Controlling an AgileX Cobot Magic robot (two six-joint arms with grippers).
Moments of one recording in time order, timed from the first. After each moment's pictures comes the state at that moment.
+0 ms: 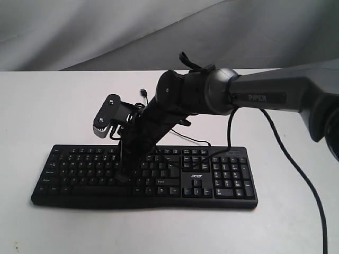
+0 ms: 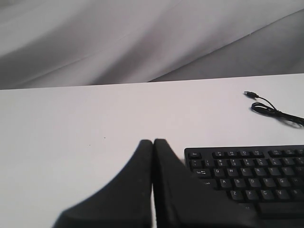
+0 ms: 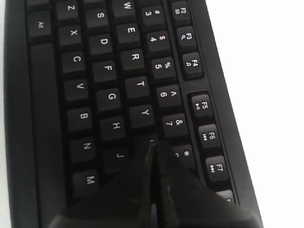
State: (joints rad) left arm 0.10 0.00 0.00 0.12 0.27 -0.07; right arm 0.71 2.21 -1.56 0.58 0.61 -1.07
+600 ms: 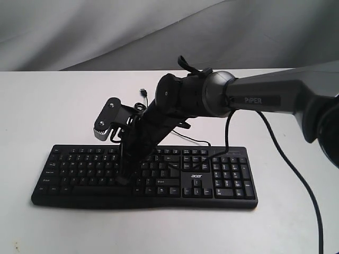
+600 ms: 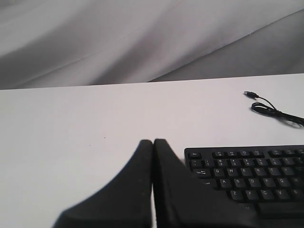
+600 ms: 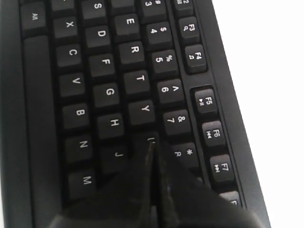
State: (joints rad) left arm 0.10 0.00 0.00 0.12 0.27 -0.07; right arm 0.71 2.23 -1.56 0.58 0.61 -1.07
